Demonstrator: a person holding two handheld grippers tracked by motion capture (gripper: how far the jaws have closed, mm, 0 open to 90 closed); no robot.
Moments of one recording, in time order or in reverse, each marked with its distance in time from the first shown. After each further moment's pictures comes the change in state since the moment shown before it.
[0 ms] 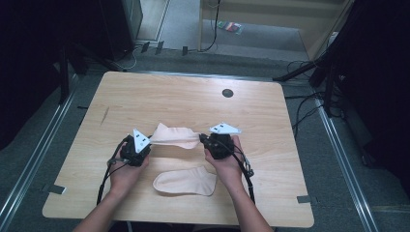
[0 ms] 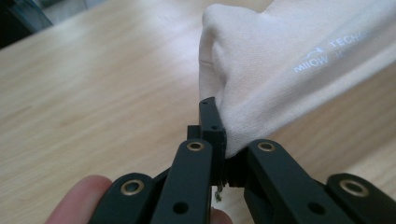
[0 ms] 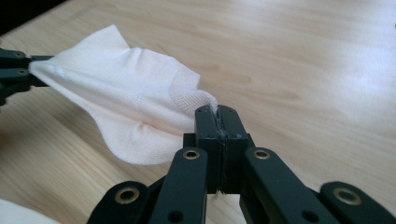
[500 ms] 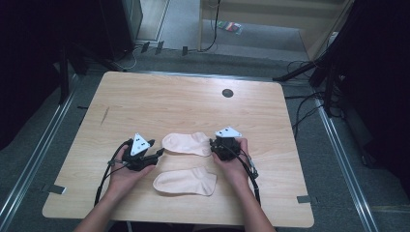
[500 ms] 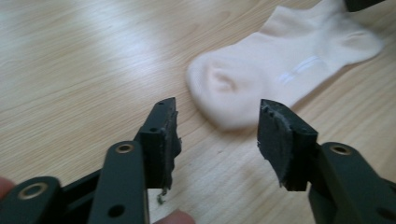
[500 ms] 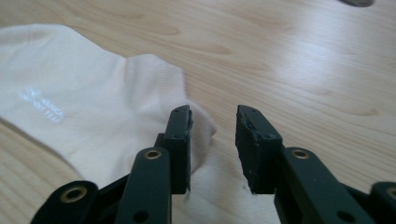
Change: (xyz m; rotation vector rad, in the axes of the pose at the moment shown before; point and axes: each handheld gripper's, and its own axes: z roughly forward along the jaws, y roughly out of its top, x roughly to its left) left arm 0.004 -0.011 -0.003 -0.064 -0.249 -0.074; right arm -0.031 -0.028 0.018 0.073 -0.195 -0.069
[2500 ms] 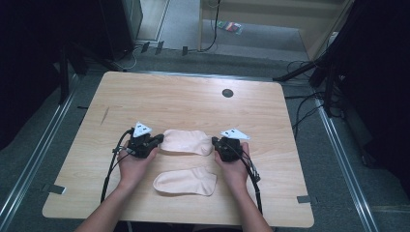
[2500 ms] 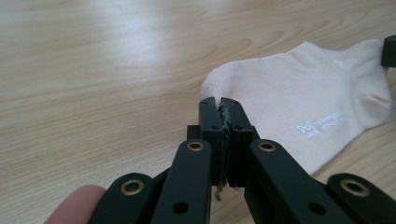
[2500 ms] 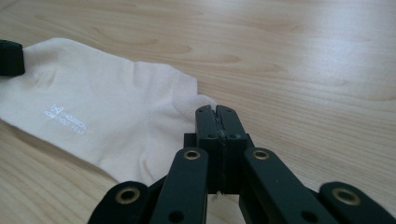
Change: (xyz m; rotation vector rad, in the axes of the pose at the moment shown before) left arm 0.009 0.030 0.017 0.026 0.018 -0.221; right arm -0.003 -0.005 -0.009 -0.075 0.082 0.160
